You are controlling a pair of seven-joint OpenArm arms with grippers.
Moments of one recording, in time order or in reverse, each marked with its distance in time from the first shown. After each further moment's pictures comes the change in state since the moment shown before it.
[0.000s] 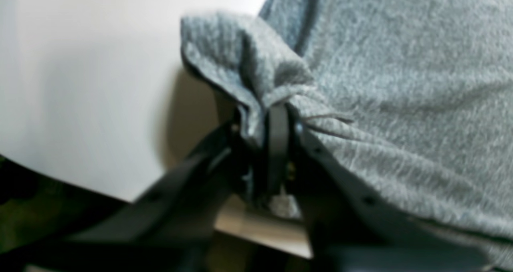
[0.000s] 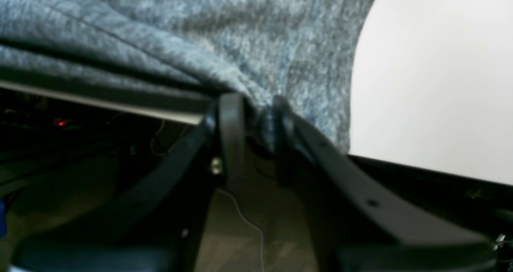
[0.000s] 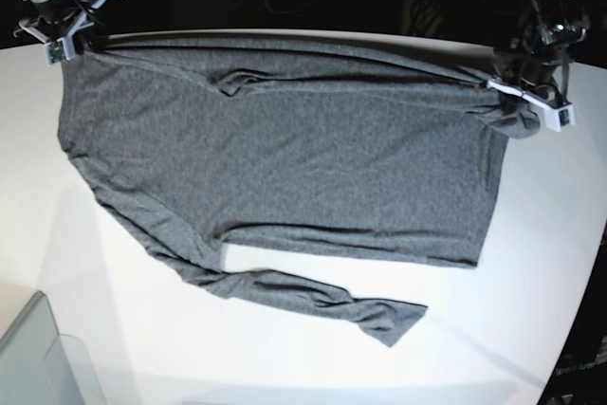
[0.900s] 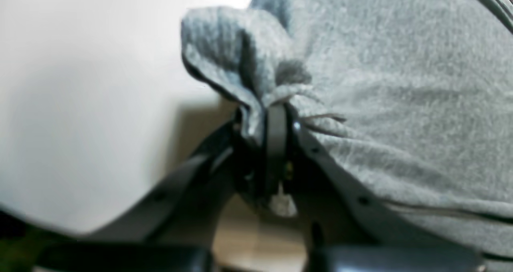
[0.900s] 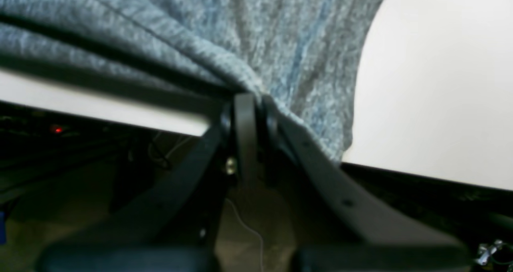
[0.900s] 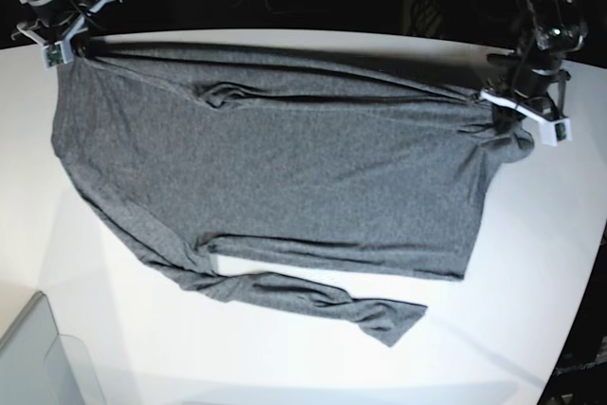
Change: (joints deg) left arm -0.4 0.0 1.8 4.7 -0.6 0.0 -2.0; right arm 0.9 0.0 0.5 -0.2 0.1 0.0 0.3
